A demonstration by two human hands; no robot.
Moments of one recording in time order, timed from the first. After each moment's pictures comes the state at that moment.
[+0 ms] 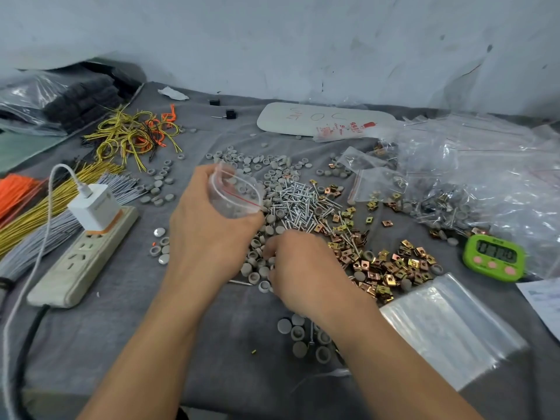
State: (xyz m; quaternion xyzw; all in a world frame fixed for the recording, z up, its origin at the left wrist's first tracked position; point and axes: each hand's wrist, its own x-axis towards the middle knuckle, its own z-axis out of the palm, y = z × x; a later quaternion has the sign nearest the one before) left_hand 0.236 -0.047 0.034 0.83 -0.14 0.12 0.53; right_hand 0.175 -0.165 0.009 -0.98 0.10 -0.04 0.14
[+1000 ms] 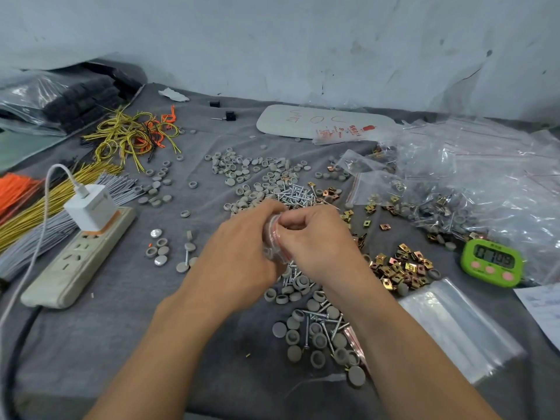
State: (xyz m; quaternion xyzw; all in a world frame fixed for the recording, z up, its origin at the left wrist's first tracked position) left_hand 0.223 -0.060 0.024 0.89 -0.32 0.01 0.34; right_hand 0.171 -0.184 0.034 -0.83 0.16 -0.14 0.52
